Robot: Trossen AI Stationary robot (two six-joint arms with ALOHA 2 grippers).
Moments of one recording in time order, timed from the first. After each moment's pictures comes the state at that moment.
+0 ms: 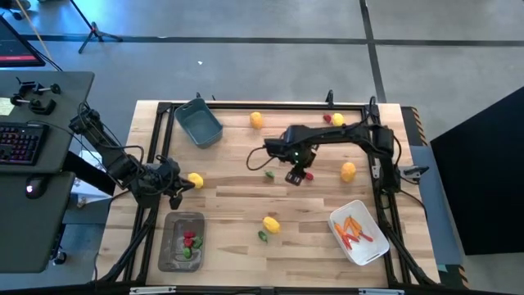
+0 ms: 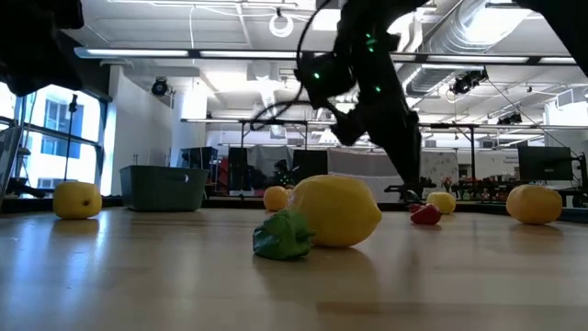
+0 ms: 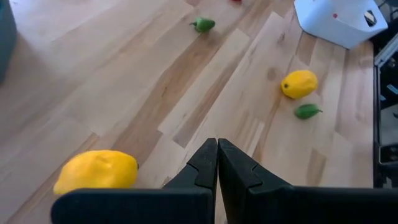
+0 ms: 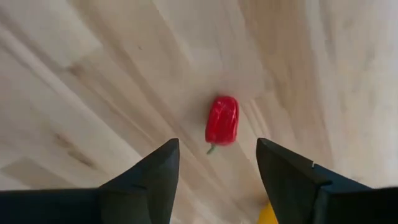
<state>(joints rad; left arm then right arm) -0.76 0.66 0.58 -0.87 -0.68 -1.20 -0.17 2.02 1.55 -1.36 -0.08 0.31</state>
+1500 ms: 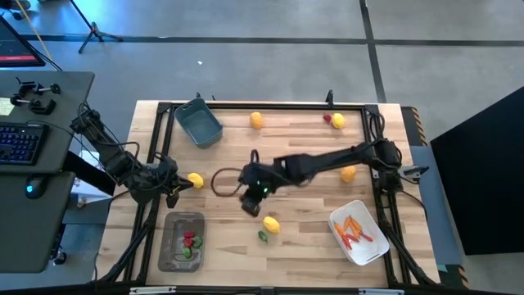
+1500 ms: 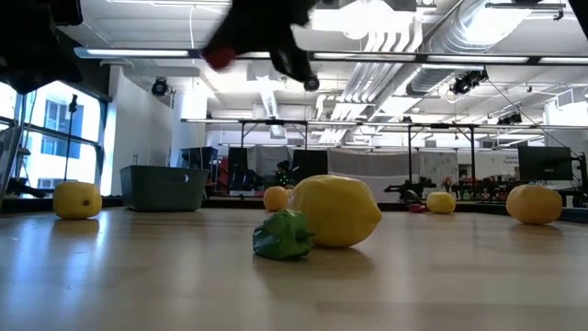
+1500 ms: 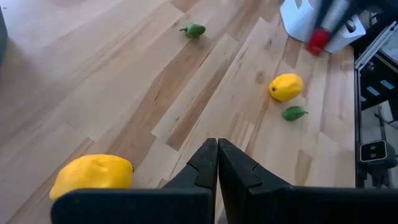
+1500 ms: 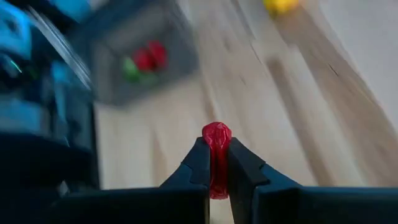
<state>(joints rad) -0.76 0.60 0.58 -0.87 -0.68 -1.17 0.15 2.00 1.73 -0.53 -0.10 0.58</state>
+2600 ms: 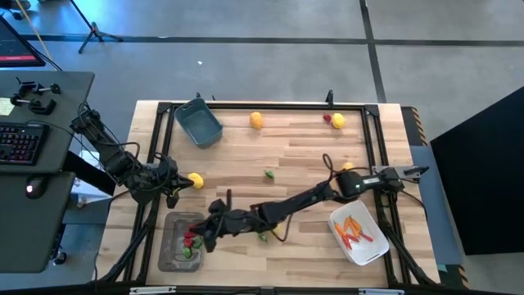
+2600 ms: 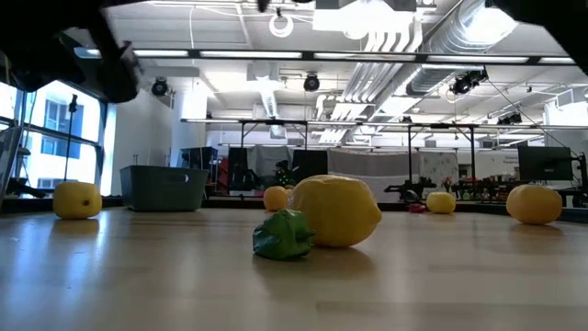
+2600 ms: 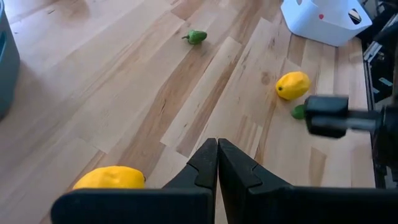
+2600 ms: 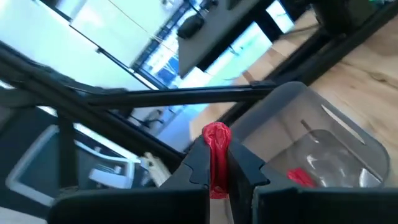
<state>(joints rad) -0.76 0.60 0.58 -0.88 -0.70 -1.09 0.33 2.51 2.09 0.23 0.22 0.86</state>
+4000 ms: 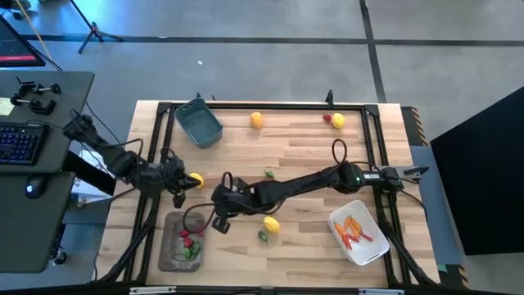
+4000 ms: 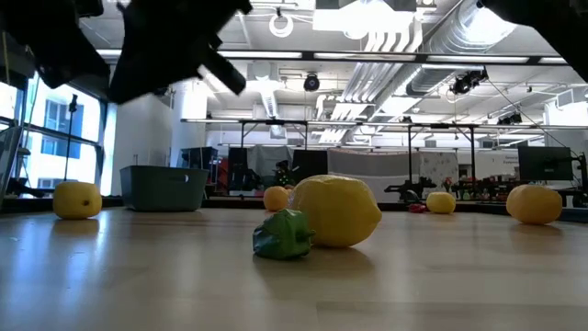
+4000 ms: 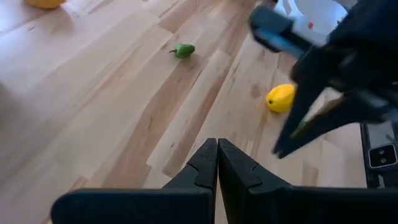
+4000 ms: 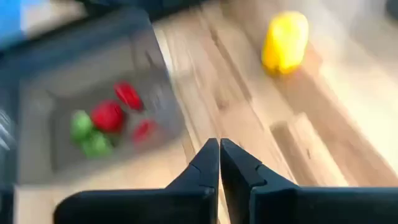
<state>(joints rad) -0.60 0.65 0.58 -0.70 -0.60 -0.90 0.25 2.46 2.33 -0.69 0.26 0.54</state>
